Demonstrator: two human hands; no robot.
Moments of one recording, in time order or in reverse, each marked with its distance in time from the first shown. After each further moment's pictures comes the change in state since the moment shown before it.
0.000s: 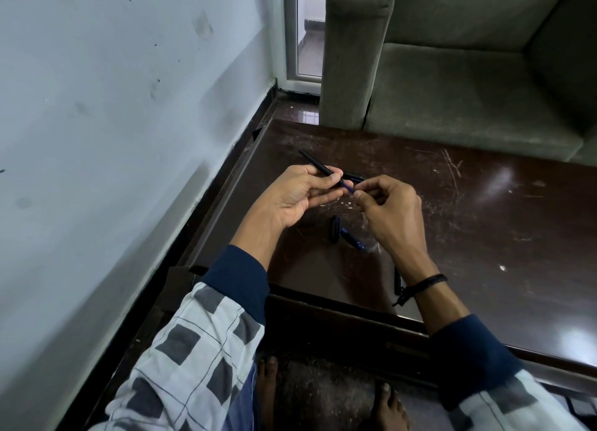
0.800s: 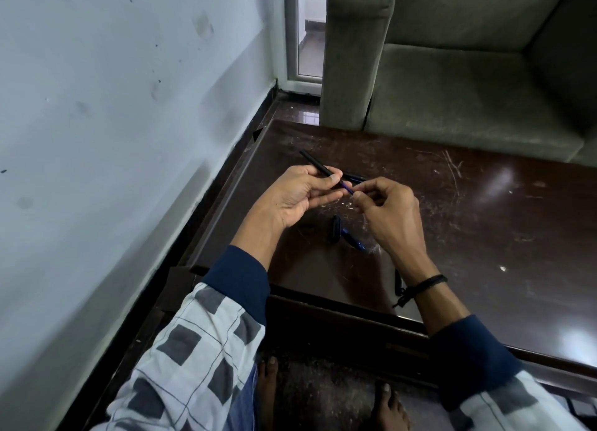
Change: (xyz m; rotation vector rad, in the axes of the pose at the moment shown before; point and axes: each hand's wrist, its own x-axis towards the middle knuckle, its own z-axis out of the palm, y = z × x) left_hand -0.001 0.002 0.001 0.006 0.017 -0.006; right_hand -0.001 -0.004 0.000 0.024 -0.038 0.032
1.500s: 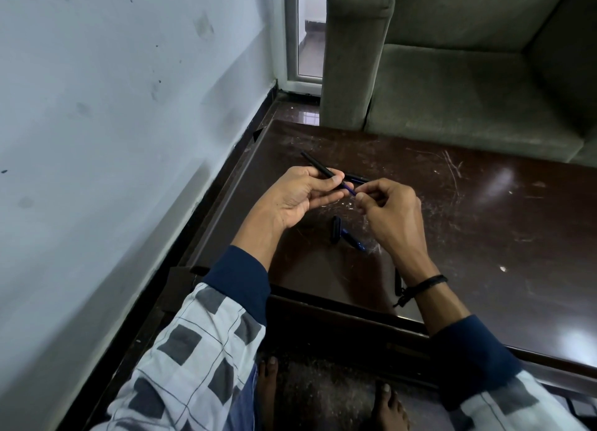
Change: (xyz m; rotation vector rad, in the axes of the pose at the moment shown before) left_hand -0.001 -0.001 0.001 0.006 -0.008 -0.001; right_hand 0.000 0.001 -0.001 -0.018 0.014 -0.001
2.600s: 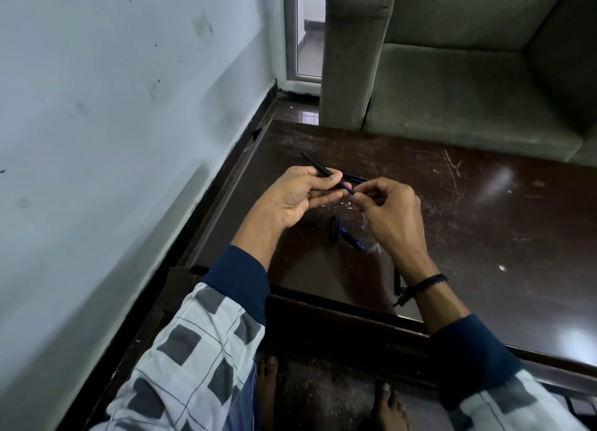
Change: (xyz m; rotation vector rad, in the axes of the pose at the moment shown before) left_hand 0.002 0.000 0.001 -0.003 0.031 -0.017; right_hand 0.000 0.000 0.000 -0.013 0.002 -0.019
